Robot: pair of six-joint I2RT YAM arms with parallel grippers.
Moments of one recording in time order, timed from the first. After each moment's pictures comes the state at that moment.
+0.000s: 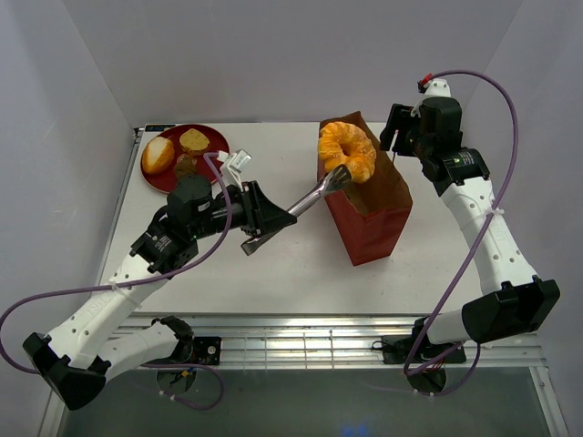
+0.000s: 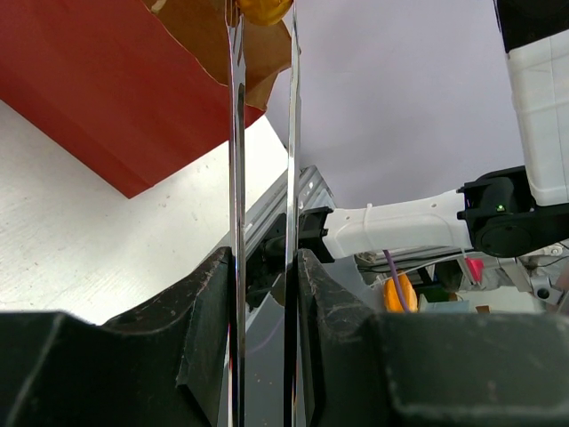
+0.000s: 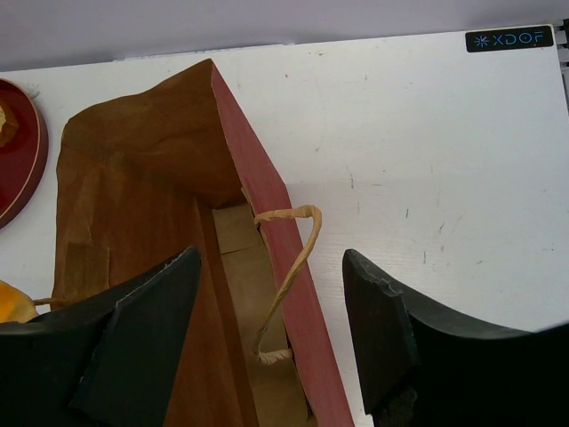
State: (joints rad) left arm -0.67 0.98 1.07 -0.27 0.45 -0.76; right arm 0.25 1.39 1.53 -0.54 0.10 0.23
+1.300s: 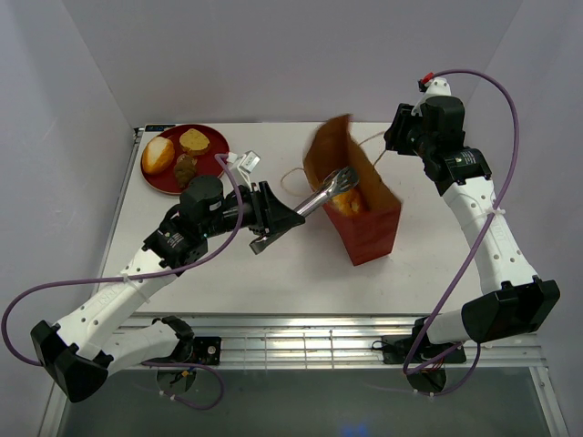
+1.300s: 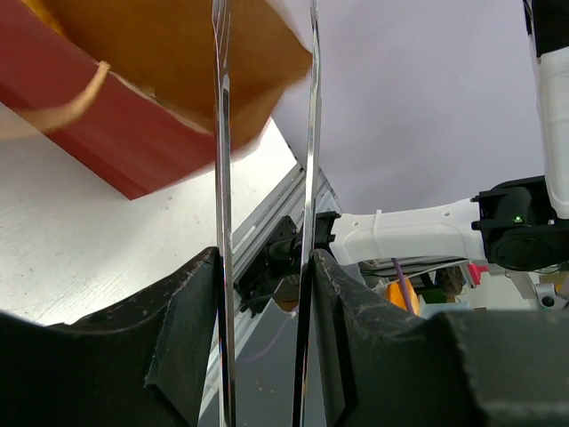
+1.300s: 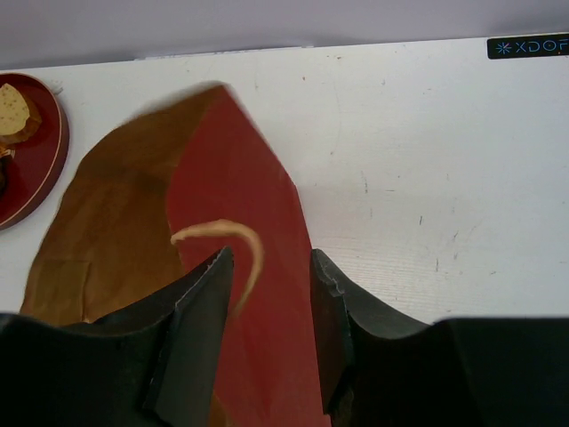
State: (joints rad) left arm -0.70 1.03 1.04 -0.20 0.42 -0.78; right arm 0.24 1.39 1.53 -0.53 0.03 0.23
